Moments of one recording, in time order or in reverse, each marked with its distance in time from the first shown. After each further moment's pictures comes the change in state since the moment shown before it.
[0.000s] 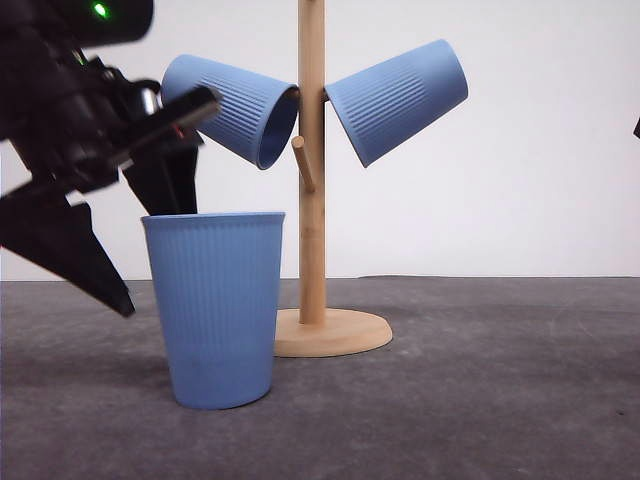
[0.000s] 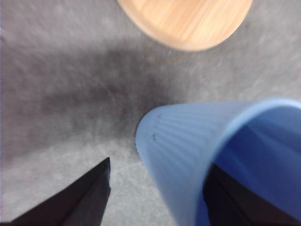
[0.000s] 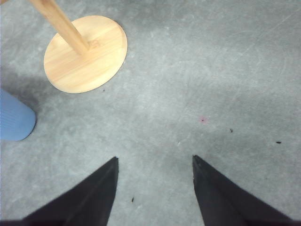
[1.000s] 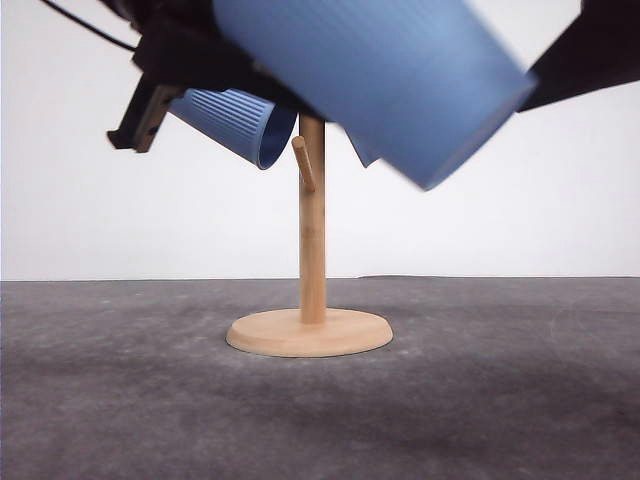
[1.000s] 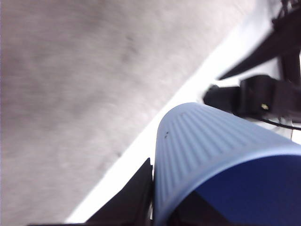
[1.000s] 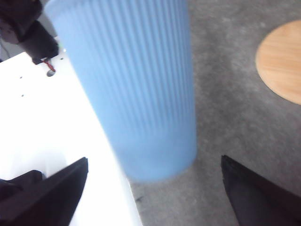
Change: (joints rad) left_arx -0.185 0.003 0.220 -0.118 0.459 0.078; right_arx 0.589 -0.007 0.000 0.027 -0.152 -0.156
